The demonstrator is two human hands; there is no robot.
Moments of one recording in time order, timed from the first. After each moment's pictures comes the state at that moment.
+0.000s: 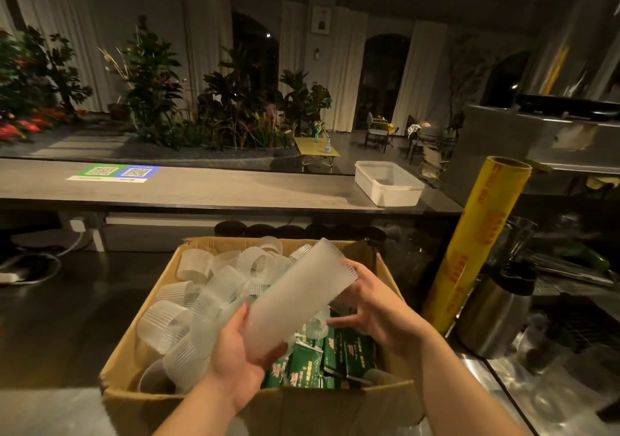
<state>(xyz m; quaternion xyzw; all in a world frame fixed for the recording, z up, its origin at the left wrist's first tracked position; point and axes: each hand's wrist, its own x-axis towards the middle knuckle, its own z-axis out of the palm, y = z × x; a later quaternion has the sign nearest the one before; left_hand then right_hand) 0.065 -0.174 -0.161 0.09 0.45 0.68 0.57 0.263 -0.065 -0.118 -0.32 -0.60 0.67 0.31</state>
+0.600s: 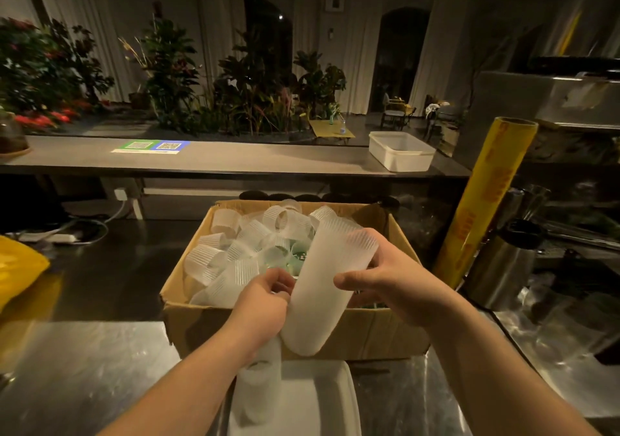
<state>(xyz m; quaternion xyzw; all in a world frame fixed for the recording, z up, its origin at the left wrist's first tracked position) 0.077 -0.257 -0.141 0.40 0.71 0.44 0.37 0.271 -0.169 -0.094 -0.32 -0.71 0.56 0.26</state>
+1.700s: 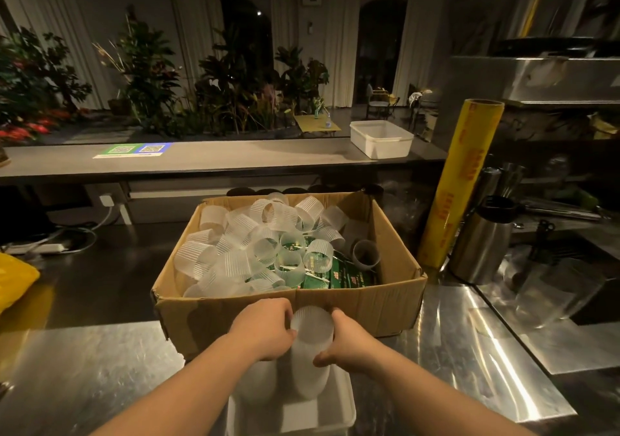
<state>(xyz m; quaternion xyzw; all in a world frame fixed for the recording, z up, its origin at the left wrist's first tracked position) 0.083 -0.254 -0.190 0.63 0.75 0.08 0.18 0.259 -0.195 -0.247 -0.52 -0.74 0.42 0.07</state>
